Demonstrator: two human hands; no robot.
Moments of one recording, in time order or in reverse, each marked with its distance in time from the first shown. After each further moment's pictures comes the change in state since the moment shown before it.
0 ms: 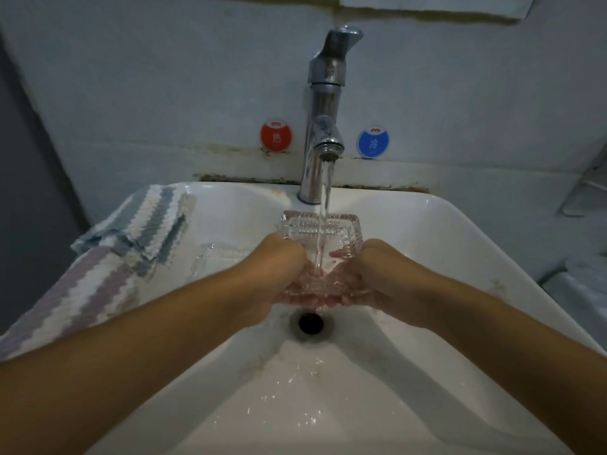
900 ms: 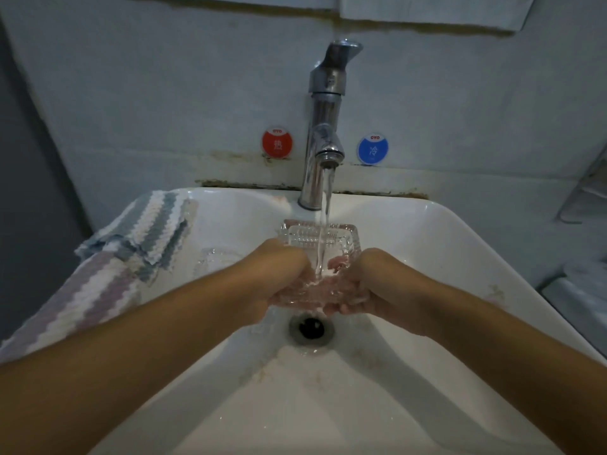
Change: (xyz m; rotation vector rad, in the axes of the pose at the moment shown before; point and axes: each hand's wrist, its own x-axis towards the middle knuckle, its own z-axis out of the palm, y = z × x) left_hand 0.009 -0.001 -0.006 0.073 0.018 -0.010; right_hand -0.001 0.002 -0.002 -0.003 -0.027 0.032
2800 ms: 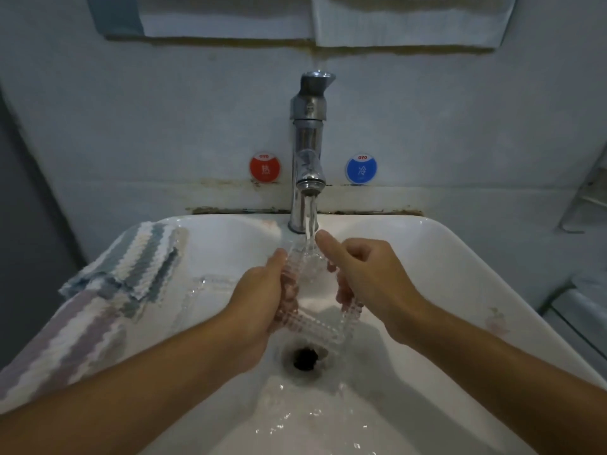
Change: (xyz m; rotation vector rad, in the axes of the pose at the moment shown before) left_hand 0.000 -0.003 0.013 -0.292 0.103 0.125; right_hand 0.006 -0.014 -0.006 -0.129 0.302 -0.411
